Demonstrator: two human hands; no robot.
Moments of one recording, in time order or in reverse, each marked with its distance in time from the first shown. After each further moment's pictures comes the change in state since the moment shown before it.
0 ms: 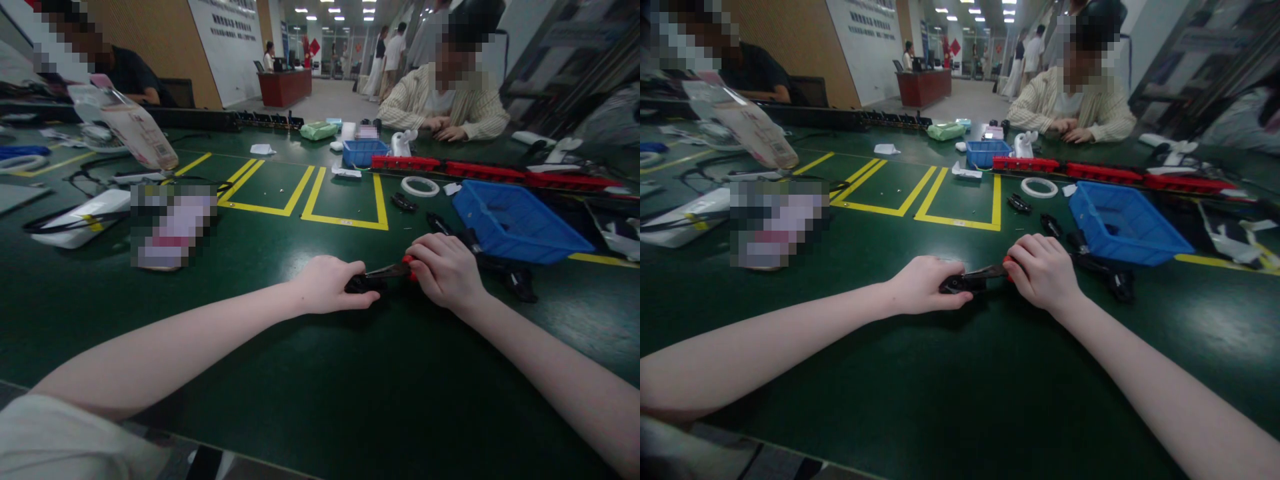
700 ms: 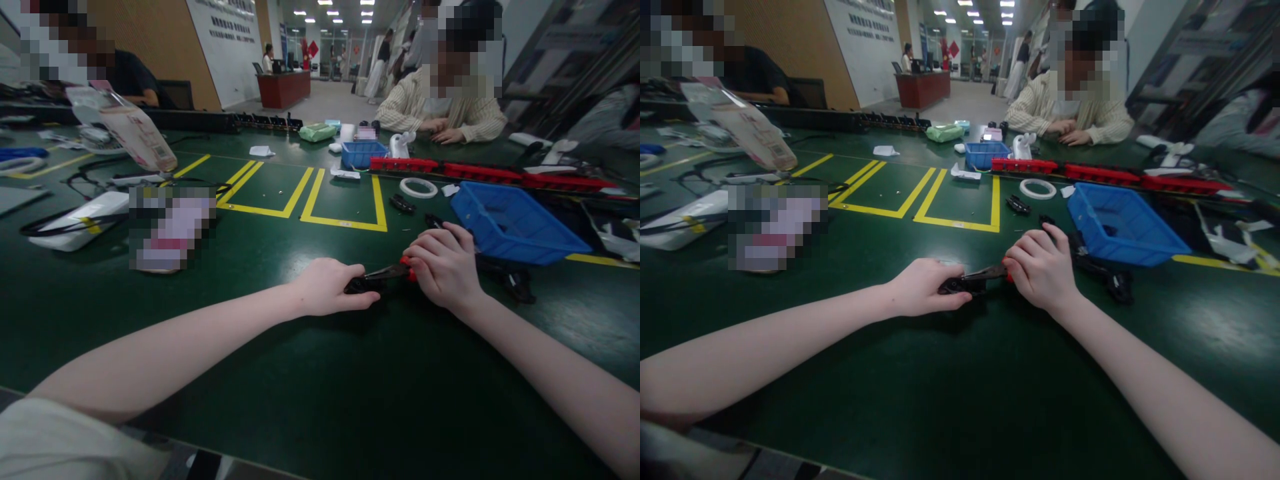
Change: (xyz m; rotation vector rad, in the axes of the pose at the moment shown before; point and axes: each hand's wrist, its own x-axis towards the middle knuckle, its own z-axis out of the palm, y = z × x) left_hand 0.000 0.000 -0.001 -0.027 -0.016 0.016; right_hand -0.002 0.002 0.003 -0.055 0.029 0.024
